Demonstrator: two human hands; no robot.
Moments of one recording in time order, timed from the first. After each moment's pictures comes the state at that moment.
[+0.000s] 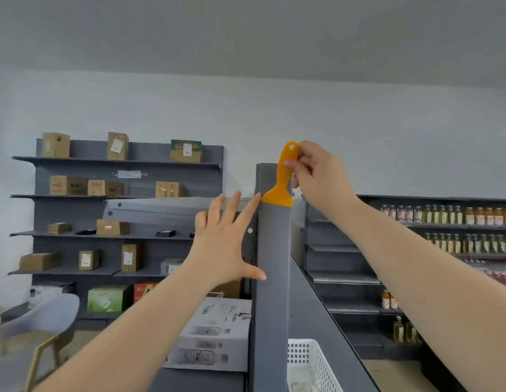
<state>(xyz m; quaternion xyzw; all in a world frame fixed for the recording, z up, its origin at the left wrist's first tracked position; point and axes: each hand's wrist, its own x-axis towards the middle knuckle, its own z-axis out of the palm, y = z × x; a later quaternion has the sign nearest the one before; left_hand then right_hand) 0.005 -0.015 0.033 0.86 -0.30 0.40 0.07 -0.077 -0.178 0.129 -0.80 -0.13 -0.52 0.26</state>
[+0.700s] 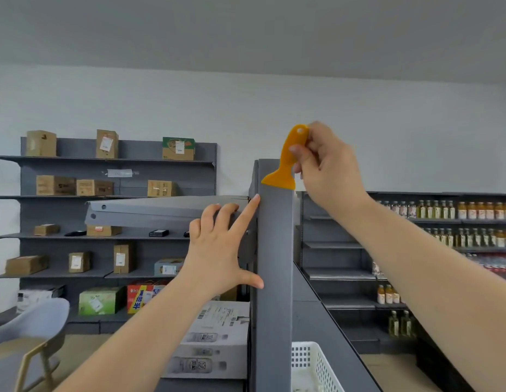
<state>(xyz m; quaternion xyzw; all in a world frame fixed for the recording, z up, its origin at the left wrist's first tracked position) 0.034 -0.020 0.019 0.83 -0.33 0.44 0.12 -0.074 -0.176 0.129 -0.75 -0.19 -0.59 0.25</state>
